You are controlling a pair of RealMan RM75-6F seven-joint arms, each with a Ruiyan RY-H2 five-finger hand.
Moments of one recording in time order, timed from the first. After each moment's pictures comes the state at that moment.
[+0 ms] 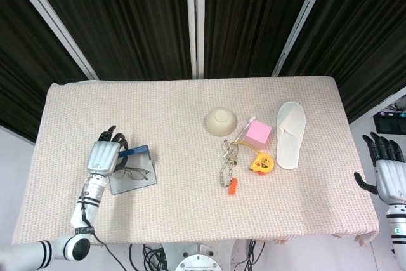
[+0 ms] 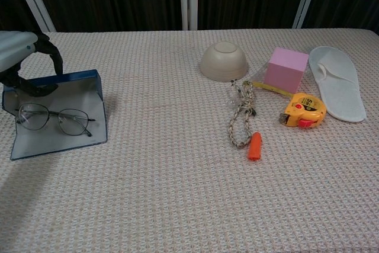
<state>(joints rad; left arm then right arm) -0.56 -1.57 -0.07 -1.48 1.08 1.28 0.44 0.13 -1.07 0.11 -1.59 -1.34 1.36 0.00</state>
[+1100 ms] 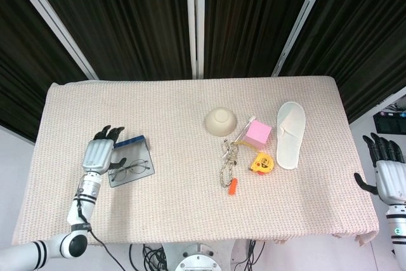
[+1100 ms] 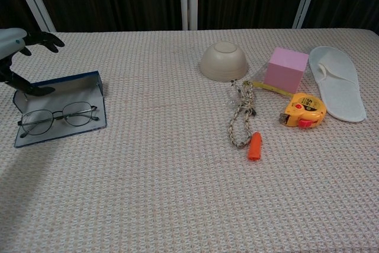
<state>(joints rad) -0.52 -1.51 -0.15 -1.55 1.05 1.19 0.36 0.13 -1.07 0.11 -1.59 -1.35 1.36 0.01</state>
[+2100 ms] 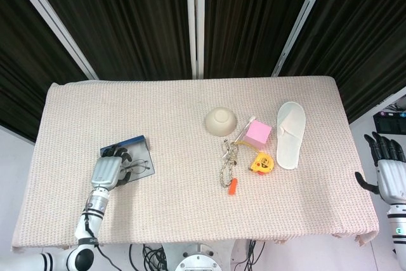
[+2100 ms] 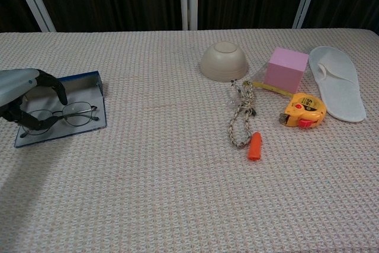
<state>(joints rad) -0.47 -1.61 -0.09 -1.55 1.01 1.22 0.49 0.13 -1.07 0.12 -1.58 -1.35 1.35 0.02</state>
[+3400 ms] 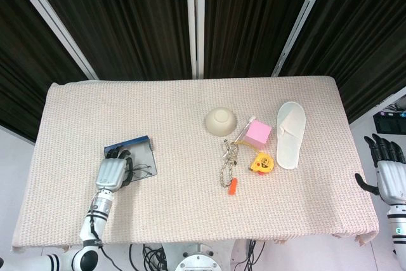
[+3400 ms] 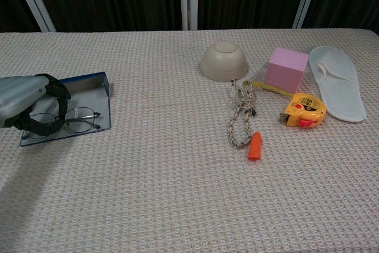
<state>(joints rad) -0.45 -1.67 -0.08 -1.47 1.07 1.20 0.52 0.13 -1.07 0.11 -1.57 -1.33 1.34 0.02</state>
